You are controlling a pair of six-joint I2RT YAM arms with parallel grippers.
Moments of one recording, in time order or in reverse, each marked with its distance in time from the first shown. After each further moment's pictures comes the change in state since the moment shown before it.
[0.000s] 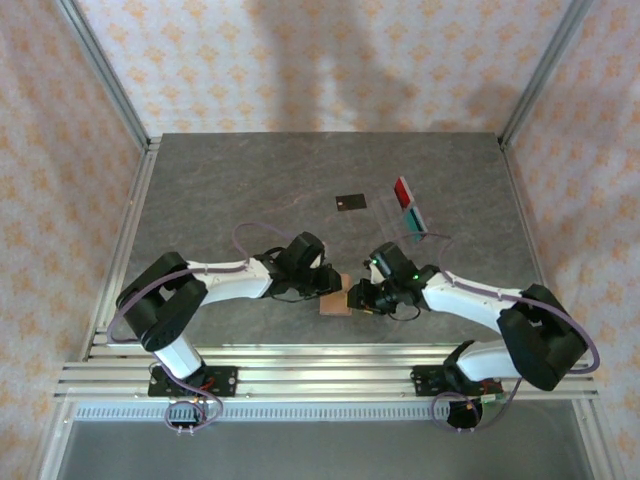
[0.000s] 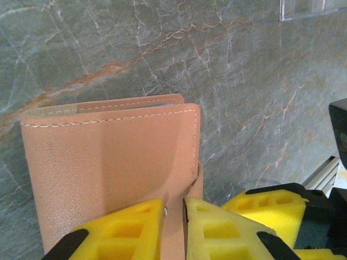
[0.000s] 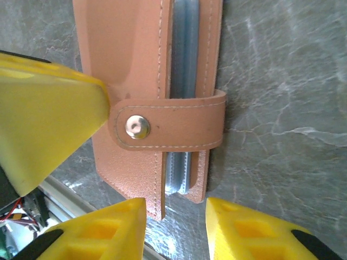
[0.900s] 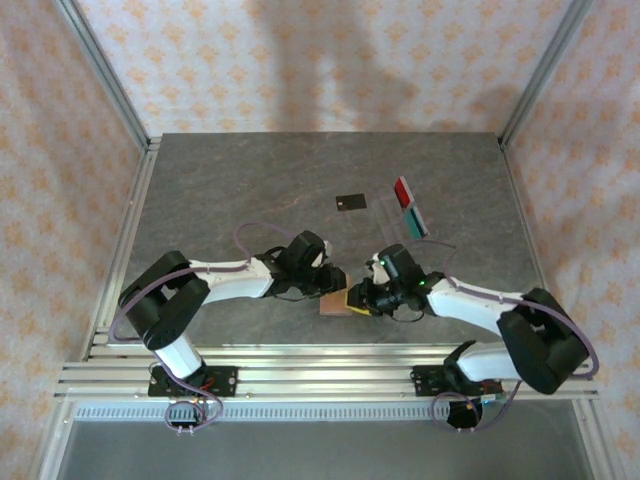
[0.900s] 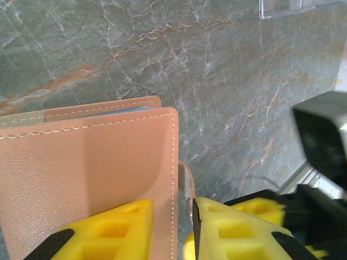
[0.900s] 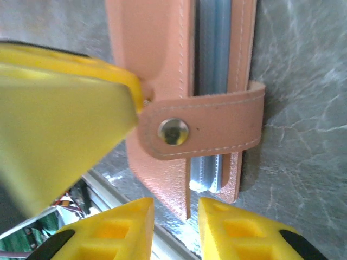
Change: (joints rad) left arm 0.000 0.010 0.002 0.045 0.032 -0.003; right arm -0.062 -0.042 -0.078 0.149 -0.132 0.075
